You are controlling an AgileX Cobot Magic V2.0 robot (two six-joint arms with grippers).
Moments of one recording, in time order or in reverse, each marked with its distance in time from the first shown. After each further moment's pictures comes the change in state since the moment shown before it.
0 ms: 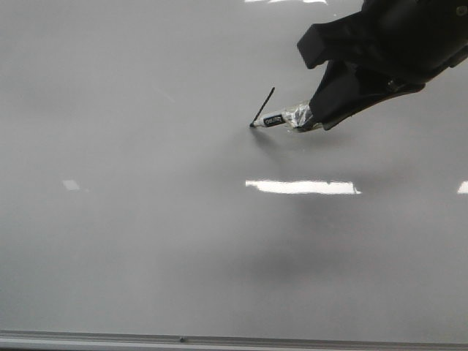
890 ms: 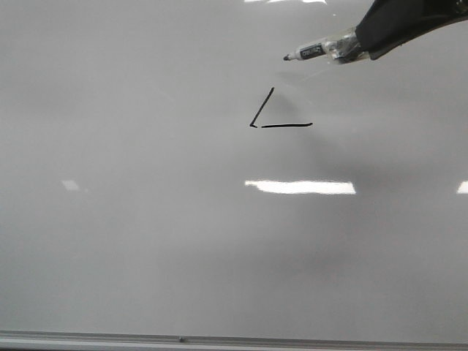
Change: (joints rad) left arm 0.000 0.000 0.000 -0.001 -0.006 0.000; right arm -0.060 -0.179 0.000 -0.049 0.034 -0.007
